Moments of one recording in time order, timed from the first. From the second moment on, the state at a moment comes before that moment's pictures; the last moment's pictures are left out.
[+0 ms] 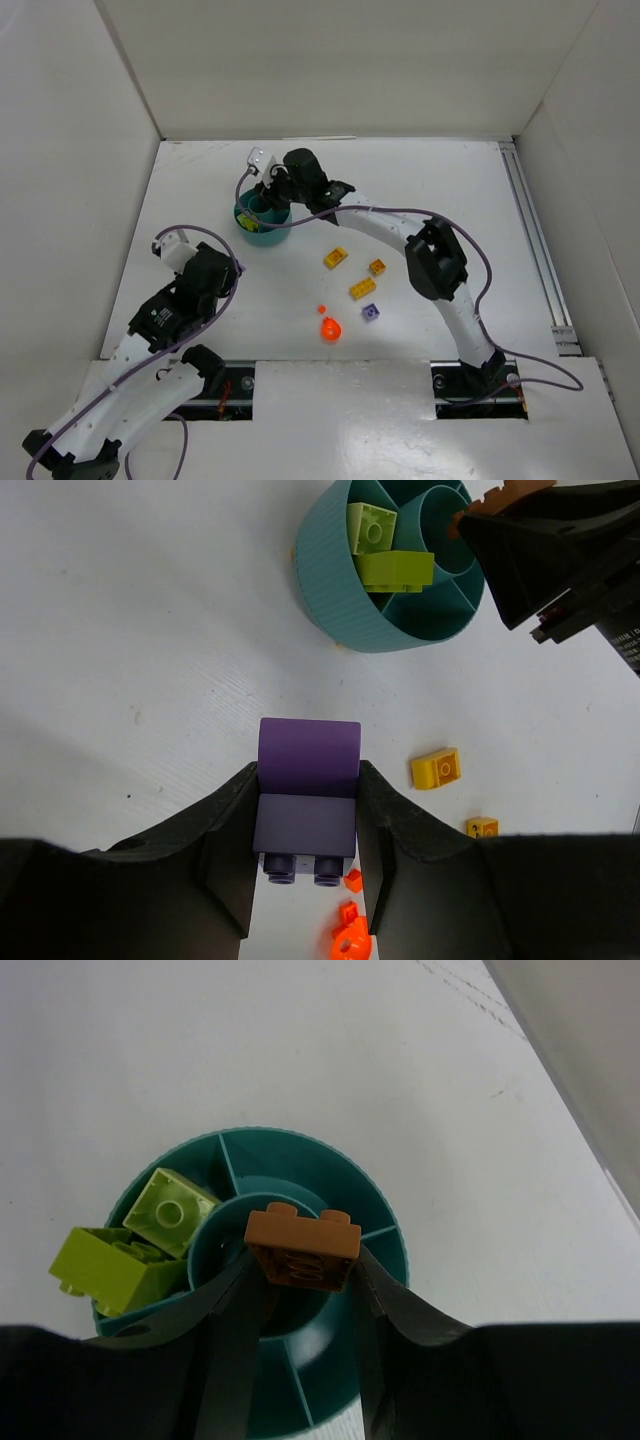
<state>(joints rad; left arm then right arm) -0.61 0.60 0.76 -0.87 -0.60 -1.15 0.81 2.27 1.98 -0.08 -0.23 -0.34</state>
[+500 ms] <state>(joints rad) -0.61 0.60 0.76 -0.87 -0.60 -1.14 0.83 2.28 1.99 -0.07 -0.24 -0.33</state>
